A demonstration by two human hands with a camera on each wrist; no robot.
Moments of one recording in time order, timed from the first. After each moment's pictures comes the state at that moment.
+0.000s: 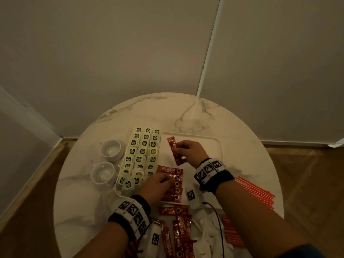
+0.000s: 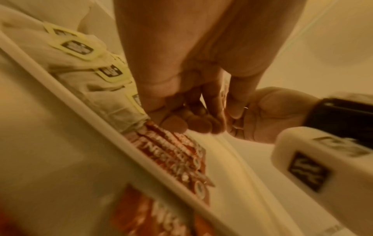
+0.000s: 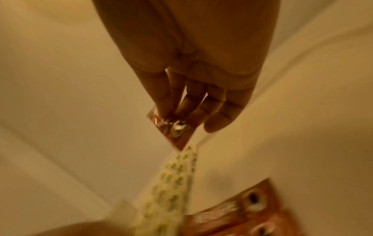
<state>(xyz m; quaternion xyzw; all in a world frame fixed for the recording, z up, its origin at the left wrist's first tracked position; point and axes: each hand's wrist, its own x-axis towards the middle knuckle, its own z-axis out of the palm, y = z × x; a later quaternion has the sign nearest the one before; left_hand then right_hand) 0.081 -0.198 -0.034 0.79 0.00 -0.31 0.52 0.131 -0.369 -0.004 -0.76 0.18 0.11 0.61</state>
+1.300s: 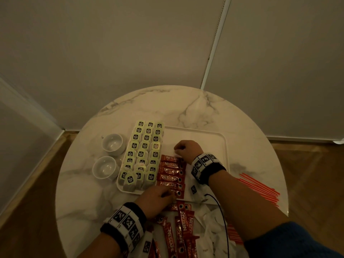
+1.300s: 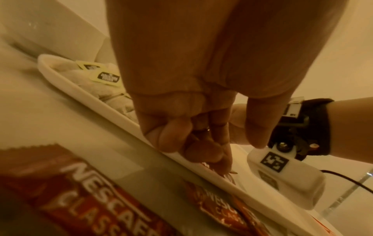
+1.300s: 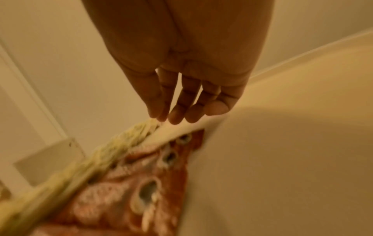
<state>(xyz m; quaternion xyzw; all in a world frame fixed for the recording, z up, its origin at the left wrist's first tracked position) 0.061 -0.174 -0.050 0.84 -0.15 -0.37 0.38 0.154 -0.368 -0.052 -0.91 0.11 0.15 0.37</state>
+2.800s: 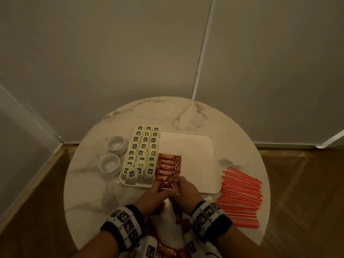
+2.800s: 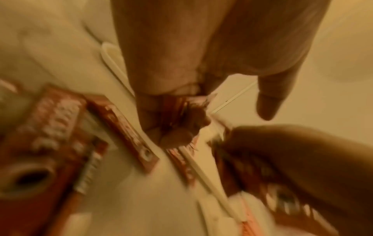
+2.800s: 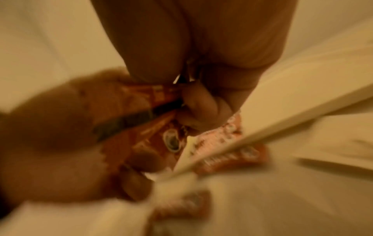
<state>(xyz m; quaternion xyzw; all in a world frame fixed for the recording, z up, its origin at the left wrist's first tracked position) 0.008 -0.169 -0.012 0.71 0.03 -0.39 0.58 -0.017 -0.311 -0.011 -0.89 0.13 0.18 0.39</state>
